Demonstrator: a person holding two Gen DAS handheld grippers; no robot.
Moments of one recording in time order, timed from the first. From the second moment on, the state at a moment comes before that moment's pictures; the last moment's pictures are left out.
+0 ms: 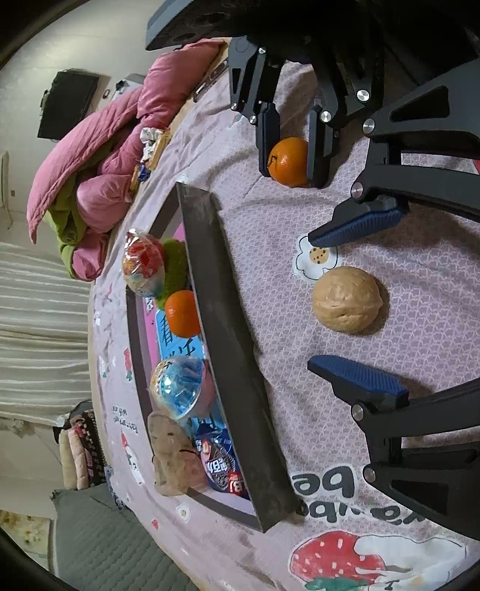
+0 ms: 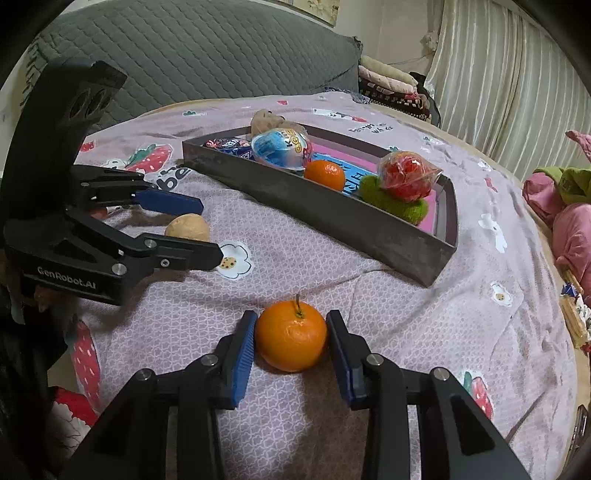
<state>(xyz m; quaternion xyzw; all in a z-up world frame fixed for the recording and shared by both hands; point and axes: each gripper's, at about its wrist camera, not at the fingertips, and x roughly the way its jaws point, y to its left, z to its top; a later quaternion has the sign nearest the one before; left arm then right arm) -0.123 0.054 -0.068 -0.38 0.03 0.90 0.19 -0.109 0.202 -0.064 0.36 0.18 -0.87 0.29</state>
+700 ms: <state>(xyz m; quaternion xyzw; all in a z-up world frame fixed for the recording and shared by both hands) -0.127 0.061 -0.064 -0.38 0.03 0.90 0.20 -0.112 0.201 -0.058 0.35 0.19 -0.87 0.29</state>
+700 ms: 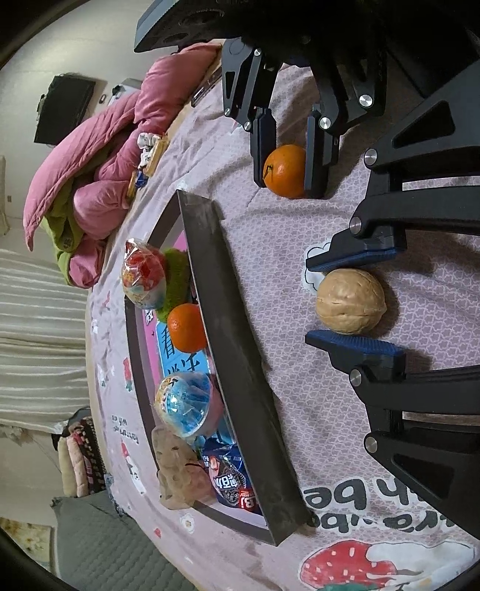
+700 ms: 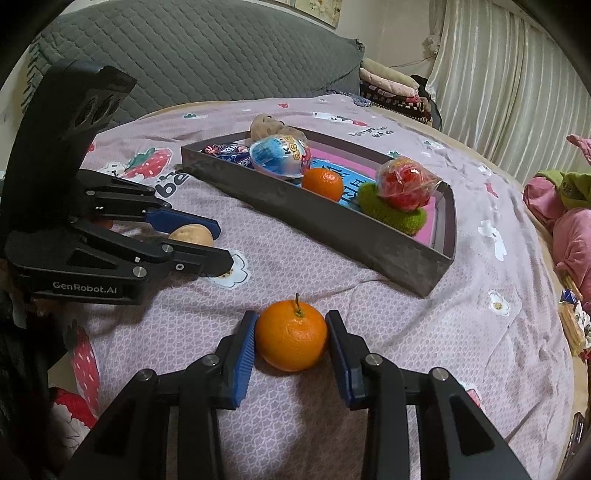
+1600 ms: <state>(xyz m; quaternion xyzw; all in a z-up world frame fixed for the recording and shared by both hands) -0.143 0.033 -0.035 -0.36 0.00 0.92 0.17 -0.141 0.183 -0.023 0.30 0.16 -0.89 0.29</state>
